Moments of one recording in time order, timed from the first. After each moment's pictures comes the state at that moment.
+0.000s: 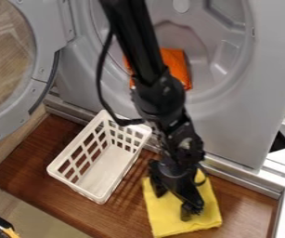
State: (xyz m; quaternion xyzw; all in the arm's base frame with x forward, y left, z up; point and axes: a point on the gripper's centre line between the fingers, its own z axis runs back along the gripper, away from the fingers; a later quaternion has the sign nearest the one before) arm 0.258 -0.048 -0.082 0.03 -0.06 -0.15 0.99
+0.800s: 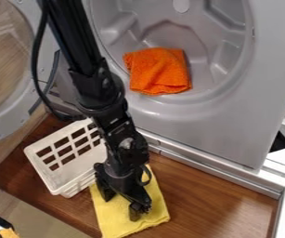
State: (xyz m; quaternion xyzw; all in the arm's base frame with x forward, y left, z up) arm 0.219 0.015 -0.080 0.05 -0.03 -0.07 1.00
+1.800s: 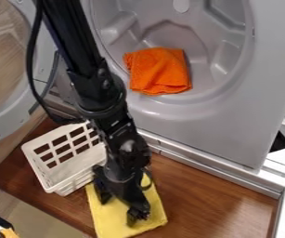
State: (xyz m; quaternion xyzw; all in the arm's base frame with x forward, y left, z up) arm 0.219 -0.003 -0.070 0.04 -0.05 -0.09 0.99
